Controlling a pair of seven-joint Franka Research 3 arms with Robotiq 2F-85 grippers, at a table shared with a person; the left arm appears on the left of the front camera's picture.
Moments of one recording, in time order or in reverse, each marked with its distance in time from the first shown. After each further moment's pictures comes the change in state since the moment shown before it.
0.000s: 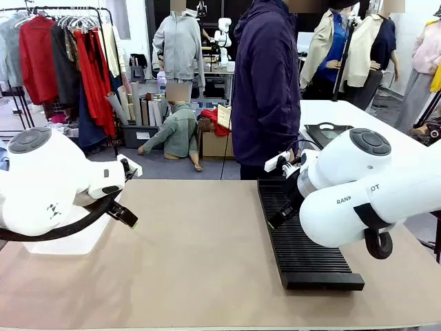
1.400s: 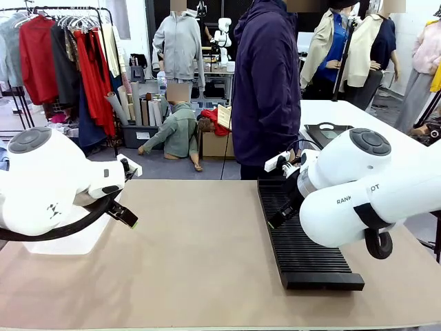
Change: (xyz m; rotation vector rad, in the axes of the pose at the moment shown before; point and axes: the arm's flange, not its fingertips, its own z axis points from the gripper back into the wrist) left arm 0.001 0.001 0.000 0.000 0.000 0.004; right arm 0.001 -0.001 0.001 -0.001 -0.002 -0.003
